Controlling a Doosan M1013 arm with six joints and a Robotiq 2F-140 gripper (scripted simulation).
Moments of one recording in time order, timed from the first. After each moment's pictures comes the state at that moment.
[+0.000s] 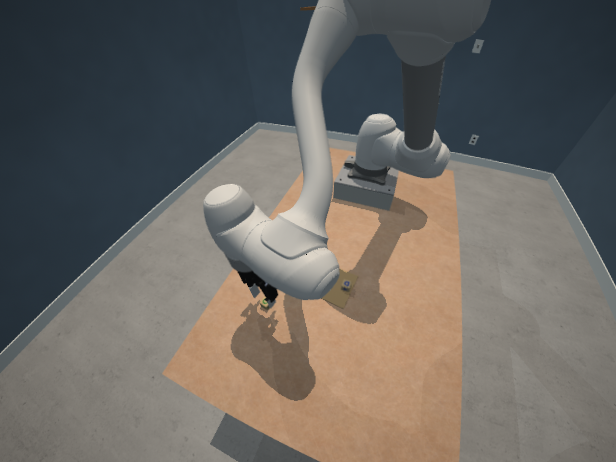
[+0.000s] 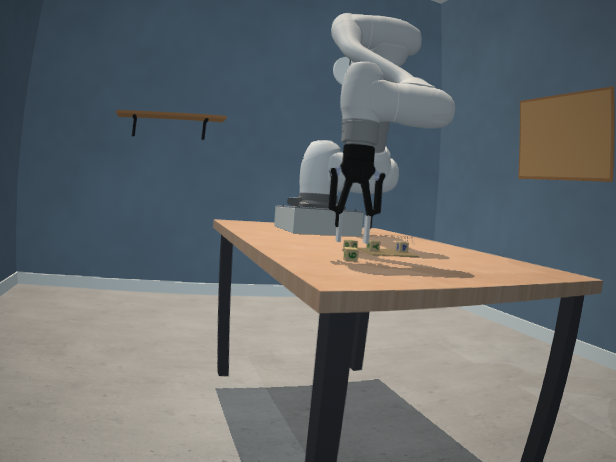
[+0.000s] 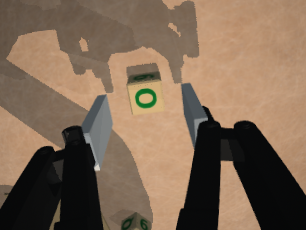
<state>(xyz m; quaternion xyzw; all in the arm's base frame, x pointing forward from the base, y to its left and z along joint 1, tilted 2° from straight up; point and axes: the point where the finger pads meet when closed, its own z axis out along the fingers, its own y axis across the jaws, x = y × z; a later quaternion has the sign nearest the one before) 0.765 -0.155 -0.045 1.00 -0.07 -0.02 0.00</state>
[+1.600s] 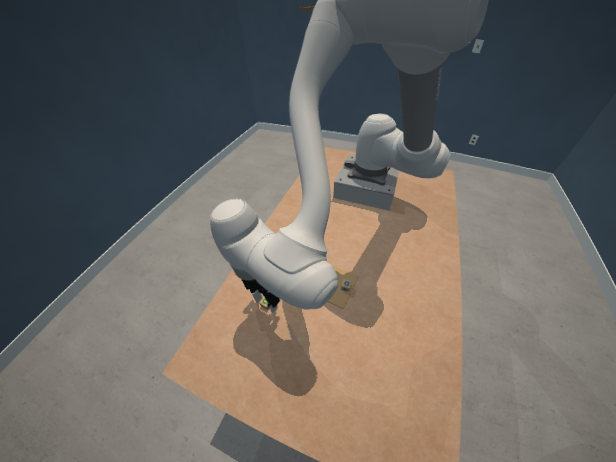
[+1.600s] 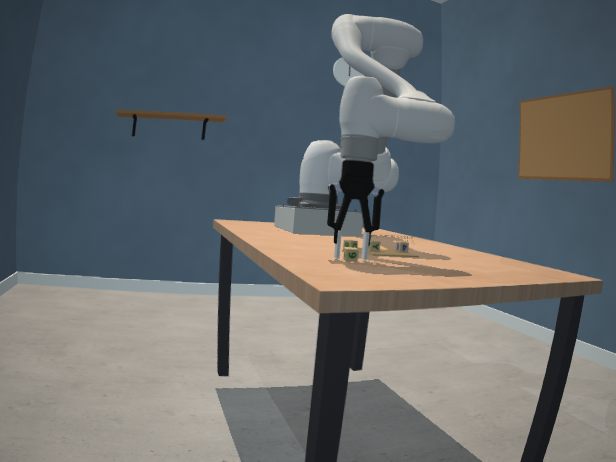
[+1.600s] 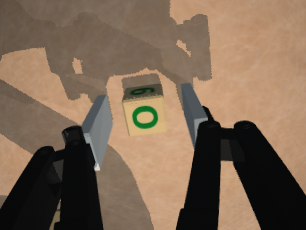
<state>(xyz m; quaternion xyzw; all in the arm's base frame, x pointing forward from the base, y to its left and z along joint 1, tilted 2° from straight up) 0.763 -0.155 -0.084 1.00 -0.07 -0.02 0.00</state>
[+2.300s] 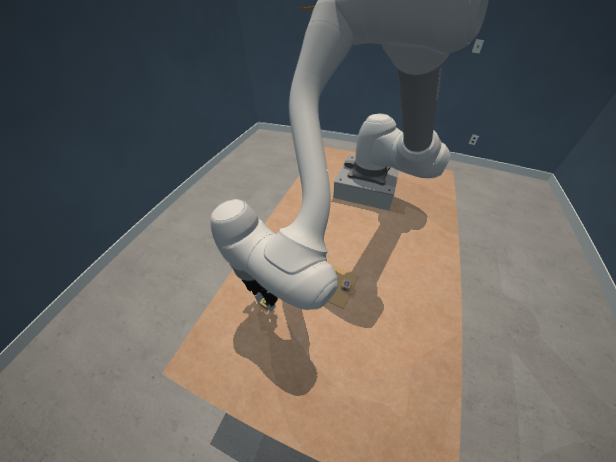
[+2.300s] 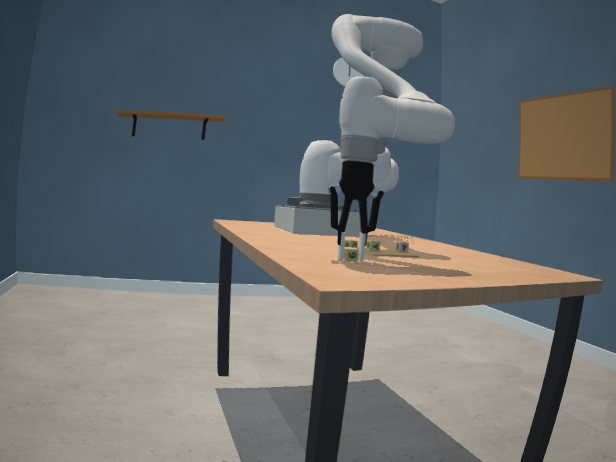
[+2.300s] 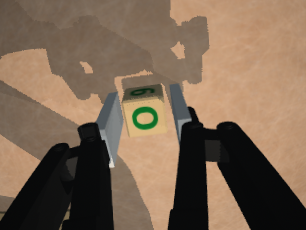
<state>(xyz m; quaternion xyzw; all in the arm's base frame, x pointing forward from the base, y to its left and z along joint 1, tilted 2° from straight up) 0.763 -0.155 -0.086 1.00 -0.07 -0.02 0.00</state>
